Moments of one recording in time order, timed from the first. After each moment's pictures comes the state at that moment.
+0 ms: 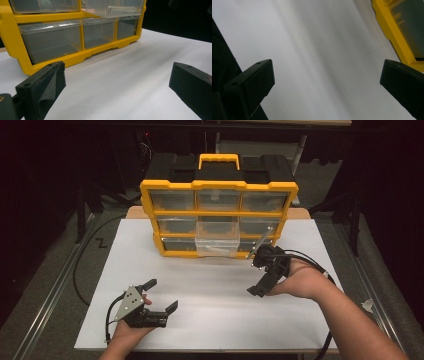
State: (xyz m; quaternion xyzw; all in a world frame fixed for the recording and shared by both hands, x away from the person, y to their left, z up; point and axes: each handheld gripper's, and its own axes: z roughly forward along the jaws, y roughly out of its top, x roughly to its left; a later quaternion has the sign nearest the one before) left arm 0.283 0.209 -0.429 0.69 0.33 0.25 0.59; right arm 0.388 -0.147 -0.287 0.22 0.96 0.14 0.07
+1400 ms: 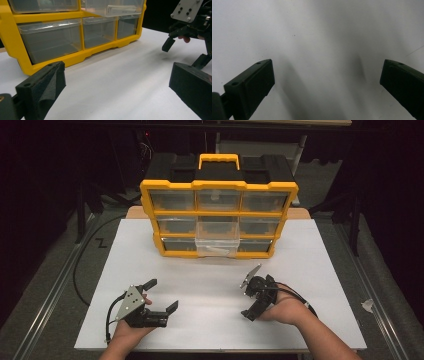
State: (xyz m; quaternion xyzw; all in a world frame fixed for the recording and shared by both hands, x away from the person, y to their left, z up) left arm 0.283 0.208 -0.429 0.70 0.33 0.26 0.59; right arm 0.376 -0.149 -0.402 0.23 0.96 0.14 0.06
